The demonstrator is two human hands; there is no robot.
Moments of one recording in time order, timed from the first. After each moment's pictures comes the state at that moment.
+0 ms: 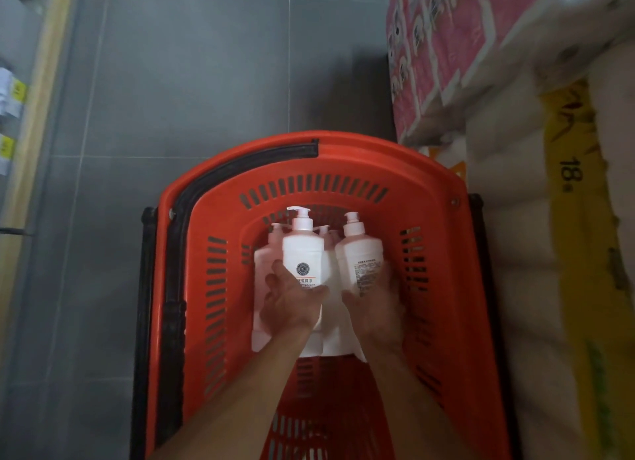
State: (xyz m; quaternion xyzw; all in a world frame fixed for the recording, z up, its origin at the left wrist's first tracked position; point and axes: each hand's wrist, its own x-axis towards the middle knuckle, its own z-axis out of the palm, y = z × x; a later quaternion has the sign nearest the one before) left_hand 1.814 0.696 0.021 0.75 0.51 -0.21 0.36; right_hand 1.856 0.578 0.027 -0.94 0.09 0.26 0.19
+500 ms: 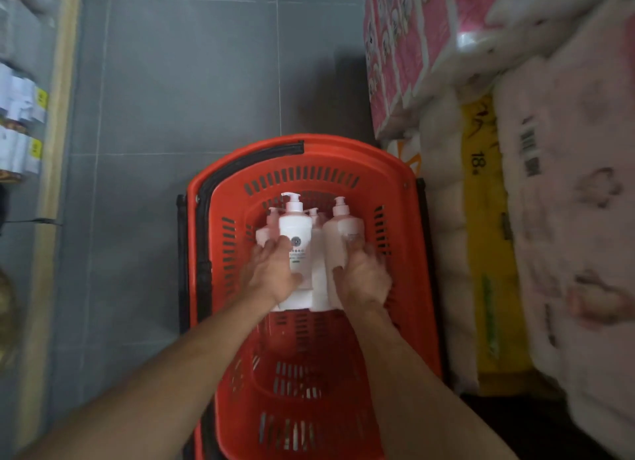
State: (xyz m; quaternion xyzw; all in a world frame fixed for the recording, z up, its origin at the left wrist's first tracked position) left_hand 1.793 0.733 0.132 0.89 0.25 -0.30 0.25; right_hand 1.849 0.583 0.136 -0.96 -0.03 0.27 0.04
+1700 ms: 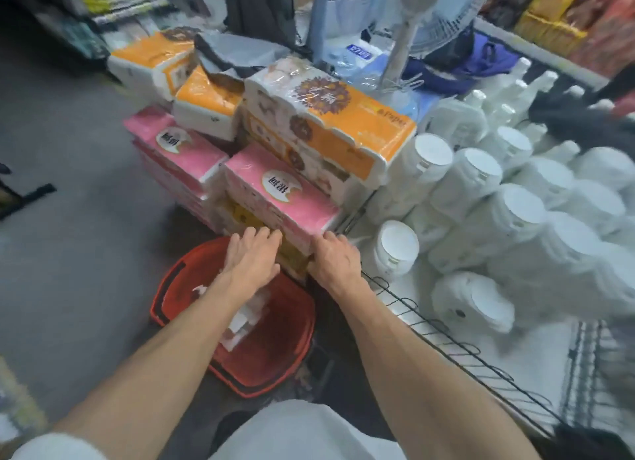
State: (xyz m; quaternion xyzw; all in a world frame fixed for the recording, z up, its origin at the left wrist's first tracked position) left_hand 1.693 0.597 0.695 0.95 -0.30 -0.10 -0.01; right_hand 1.628 0.440 0.693 -0.98 0.14 0.10 0.08
